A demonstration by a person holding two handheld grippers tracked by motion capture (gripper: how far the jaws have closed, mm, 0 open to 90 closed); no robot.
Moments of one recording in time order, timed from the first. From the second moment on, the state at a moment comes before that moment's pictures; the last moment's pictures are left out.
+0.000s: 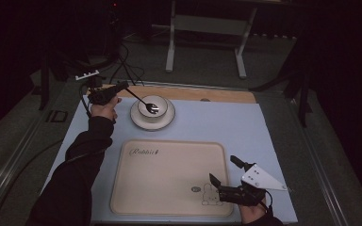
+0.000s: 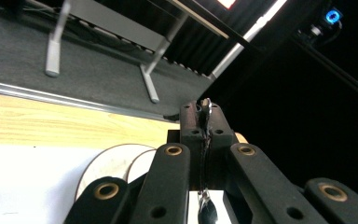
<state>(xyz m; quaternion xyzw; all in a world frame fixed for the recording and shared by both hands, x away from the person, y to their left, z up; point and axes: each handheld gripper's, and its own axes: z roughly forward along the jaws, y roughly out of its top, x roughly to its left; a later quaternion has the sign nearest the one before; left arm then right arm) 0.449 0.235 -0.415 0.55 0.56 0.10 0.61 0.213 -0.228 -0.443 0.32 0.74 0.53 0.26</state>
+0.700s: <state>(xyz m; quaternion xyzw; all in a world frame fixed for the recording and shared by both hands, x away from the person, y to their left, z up) 0.422 0.248 -0.380 0.64 0.47 0.06 0.60 0.210 -0.226 -0.442 0.32 0.74 0.53 0.26</state>
